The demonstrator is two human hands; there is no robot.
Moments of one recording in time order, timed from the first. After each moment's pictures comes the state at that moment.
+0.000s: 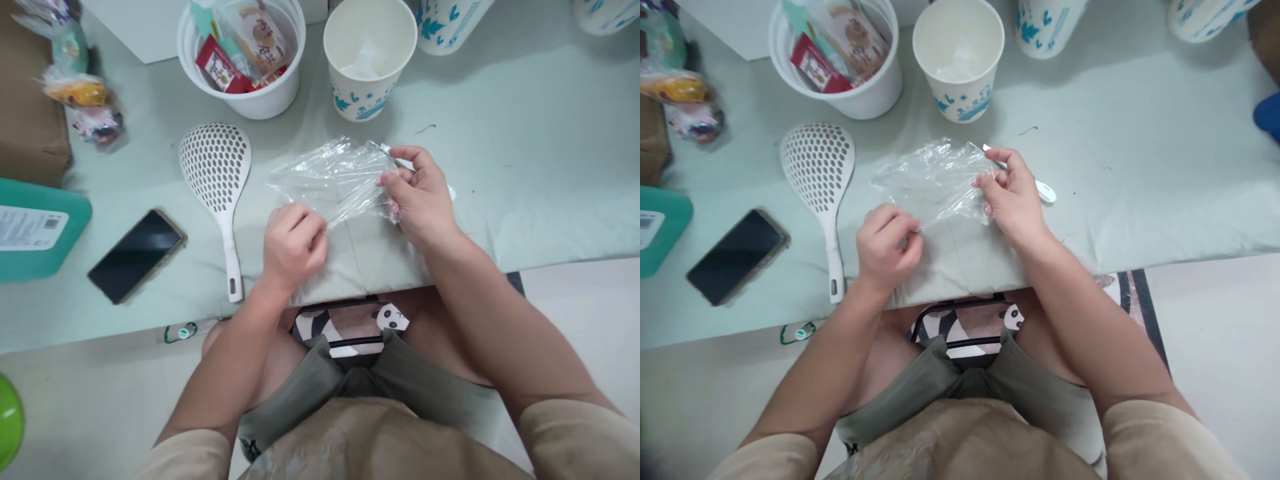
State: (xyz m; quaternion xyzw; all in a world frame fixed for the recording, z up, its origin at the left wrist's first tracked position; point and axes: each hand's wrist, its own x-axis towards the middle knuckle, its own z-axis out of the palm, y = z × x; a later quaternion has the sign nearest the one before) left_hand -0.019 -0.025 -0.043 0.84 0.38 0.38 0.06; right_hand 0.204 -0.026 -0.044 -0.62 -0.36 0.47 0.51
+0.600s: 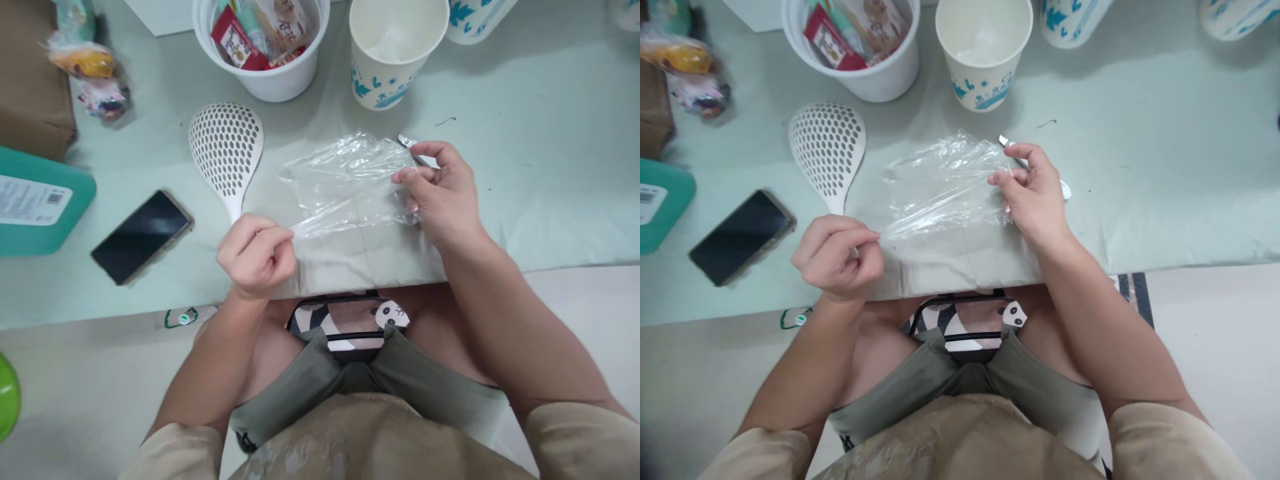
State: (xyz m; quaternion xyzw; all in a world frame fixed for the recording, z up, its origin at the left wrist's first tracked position) left_hand -0.066 -0.039 -0.037 0.76 0.36 0.53 -0.03; right_hand 0.213 -0.036 -0.043 -0.64 -0.40 0.43 0.49
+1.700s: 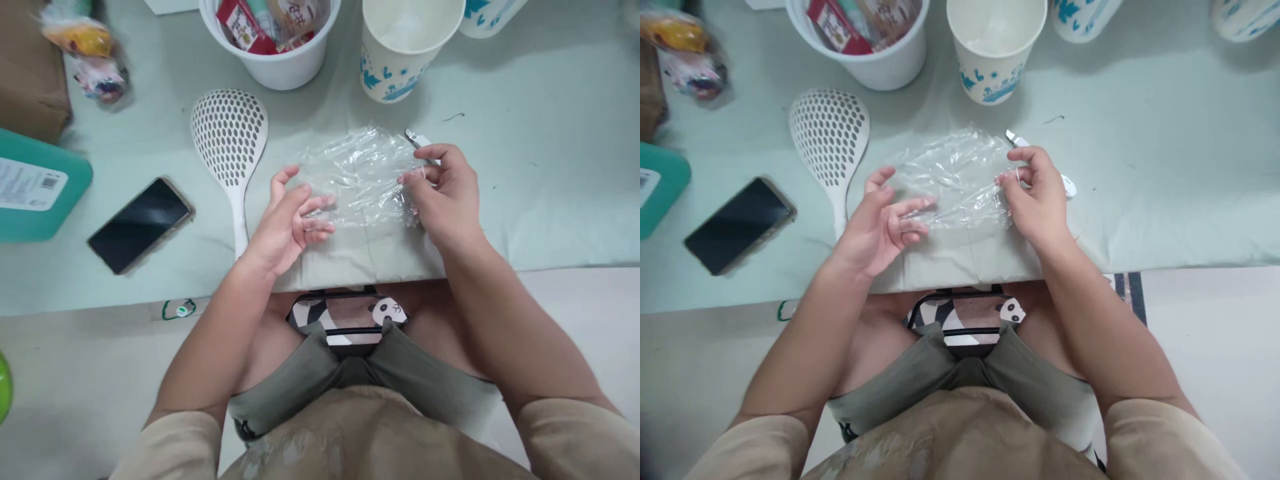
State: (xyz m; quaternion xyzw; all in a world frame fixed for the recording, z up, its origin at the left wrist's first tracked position) left_hand -0.037 -0.027 -0.008 0.32 0.53 0.30 0.72; right_hand 0.218 -0.047 -0.050 -0.67 -0.50 0.35 0.42
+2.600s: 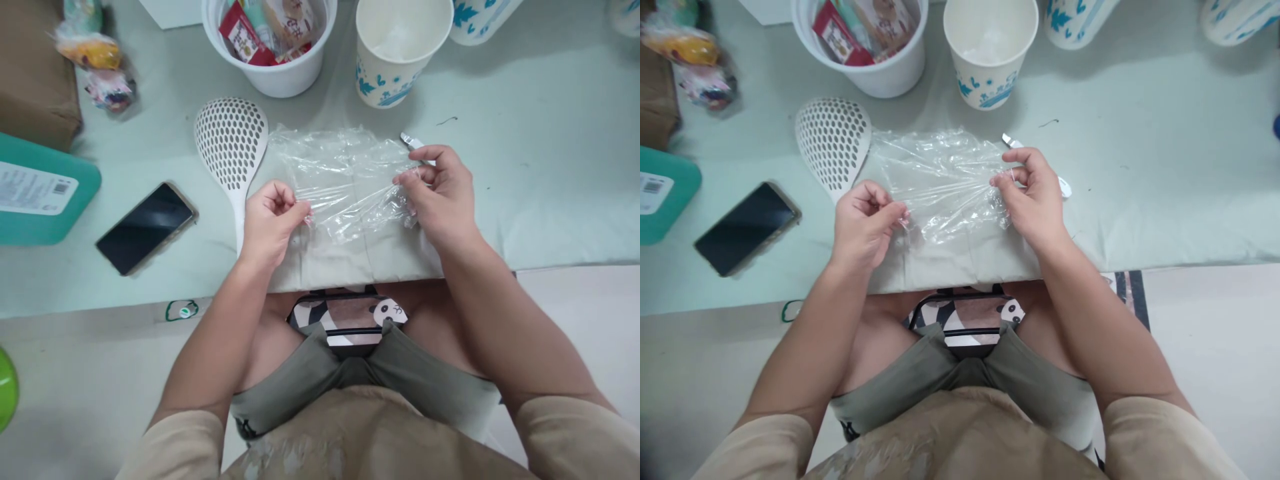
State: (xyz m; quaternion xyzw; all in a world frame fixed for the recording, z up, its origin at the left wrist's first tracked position) left_hand -0.040 -0.020 -0.026 0.40 0.52 0.47 0.59; right_hand 0.221 -0.048 -0.051 -0.65 -0.54 0.35 0.41
